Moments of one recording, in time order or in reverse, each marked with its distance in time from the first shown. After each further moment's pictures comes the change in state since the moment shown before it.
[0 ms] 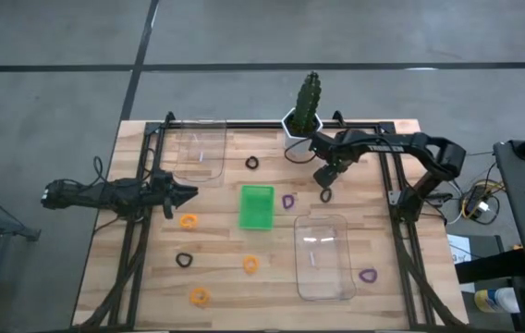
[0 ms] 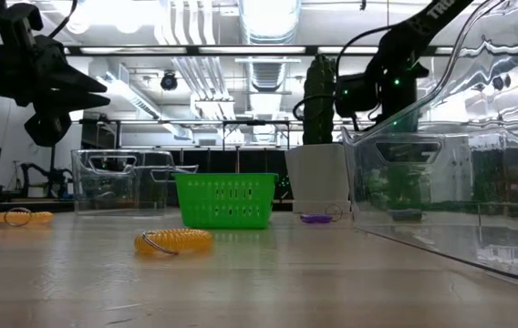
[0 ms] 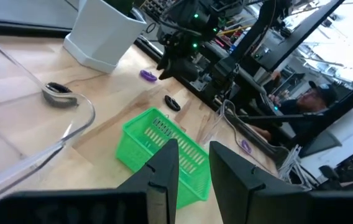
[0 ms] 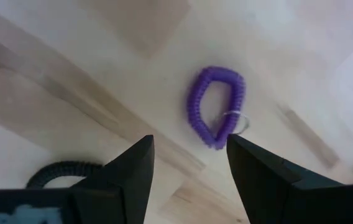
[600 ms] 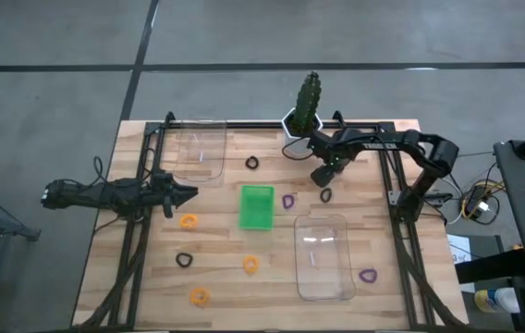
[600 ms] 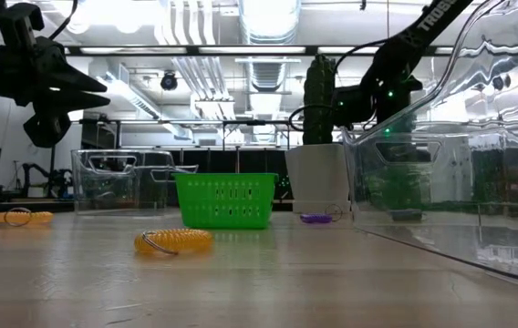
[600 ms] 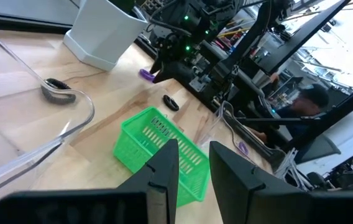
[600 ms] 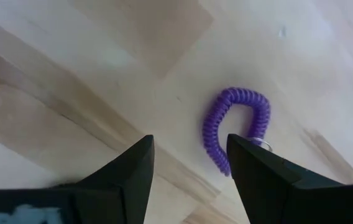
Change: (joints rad) left arm 0.000 0.000 0.000 0.001 0.000 -0.032; right arm -0.032 0.065 0.000 0.070 -0.043 -0.050
